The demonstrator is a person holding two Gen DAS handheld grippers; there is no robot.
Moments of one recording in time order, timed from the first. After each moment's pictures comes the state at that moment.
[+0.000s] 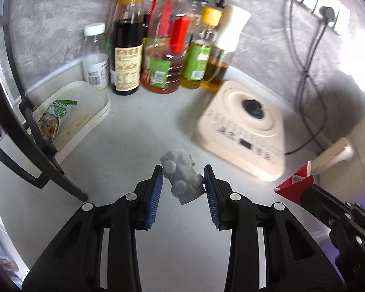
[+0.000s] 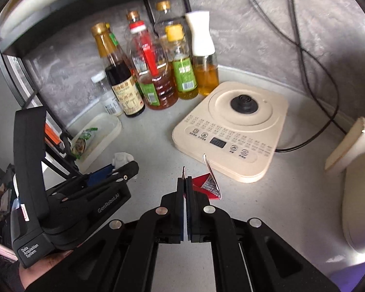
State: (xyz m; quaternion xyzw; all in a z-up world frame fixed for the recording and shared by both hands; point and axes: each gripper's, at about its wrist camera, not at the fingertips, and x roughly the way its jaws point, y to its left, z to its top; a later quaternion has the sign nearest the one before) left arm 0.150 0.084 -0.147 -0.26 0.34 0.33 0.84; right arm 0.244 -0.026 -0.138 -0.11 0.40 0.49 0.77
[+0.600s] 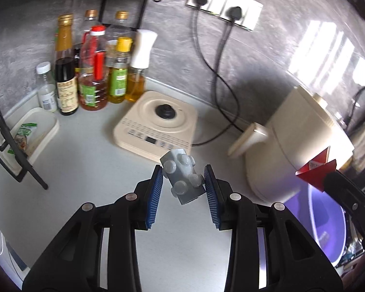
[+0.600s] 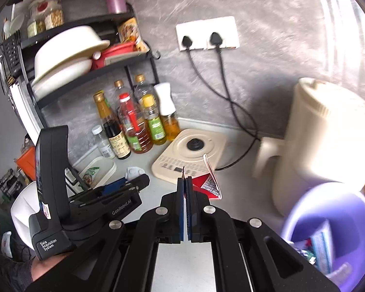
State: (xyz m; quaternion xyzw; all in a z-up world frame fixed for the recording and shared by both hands) left arm 0.159 -0.028 -0.077 -0.23 0.31 0.20 0.90; right arm 0.203 -0.167 -0.035 -0.04 0.31 0.42 0.86
